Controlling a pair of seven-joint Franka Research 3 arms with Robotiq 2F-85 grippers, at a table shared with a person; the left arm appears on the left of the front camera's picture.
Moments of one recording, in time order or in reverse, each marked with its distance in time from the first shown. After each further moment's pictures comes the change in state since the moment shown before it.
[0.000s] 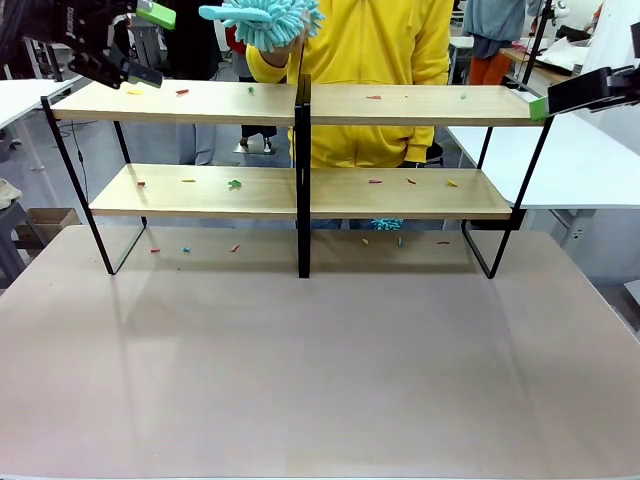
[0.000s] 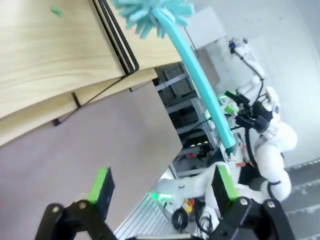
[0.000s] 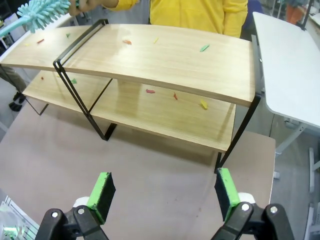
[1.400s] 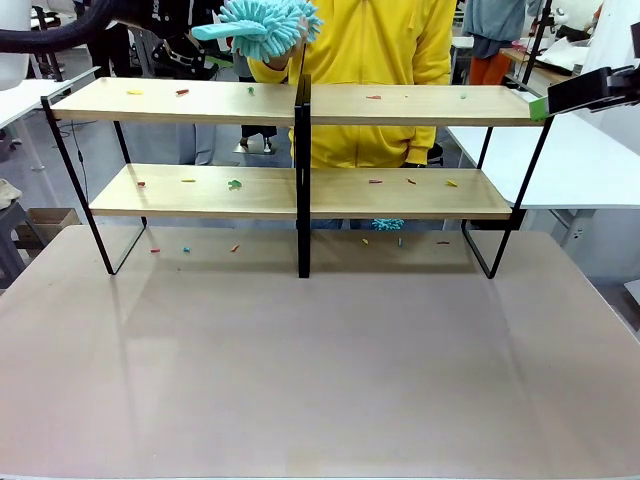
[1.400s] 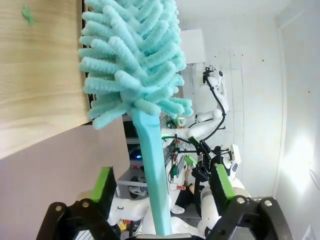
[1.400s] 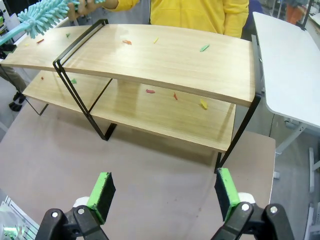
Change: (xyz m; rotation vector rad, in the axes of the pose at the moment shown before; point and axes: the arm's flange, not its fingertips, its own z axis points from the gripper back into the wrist) left arm 0.074 0.003 -0.081 -0.126 -0.020 0.357; right arm 0.000 0.000 0.000 0.000 0.000 0.000
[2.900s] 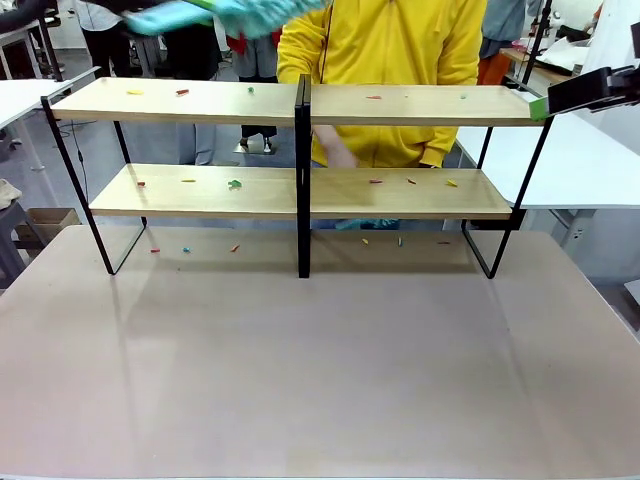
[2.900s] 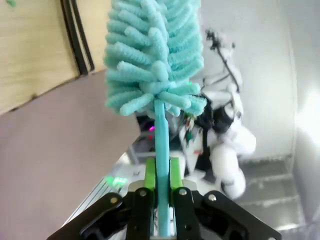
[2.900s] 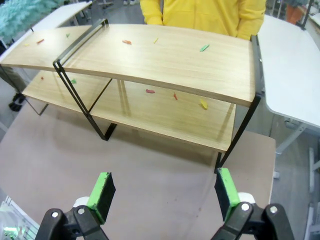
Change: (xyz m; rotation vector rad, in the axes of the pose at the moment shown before) left arm -0.037 -0.032 0.075 0.012 0.168 -0.195; right arm 0.000 0.000 0.000 0.000 0.000 0.000
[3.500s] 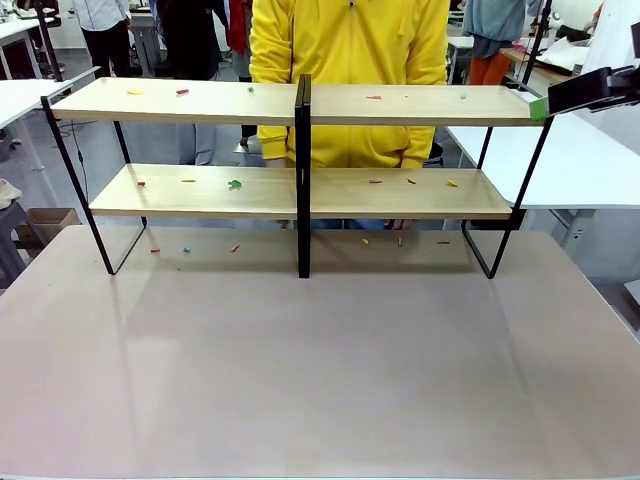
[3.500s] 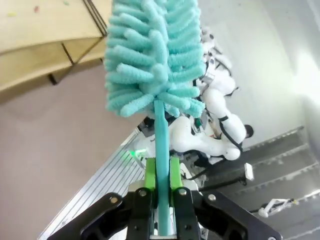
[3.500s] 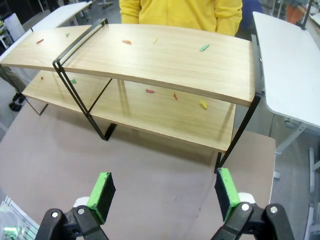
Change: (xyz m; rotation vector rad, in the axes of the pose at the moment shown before) left arm -0.183 -0.001 0.299 -0.006 -0.120 -0.200; right arm 0.000 0.000 0.000 0.000 0.000 0.000
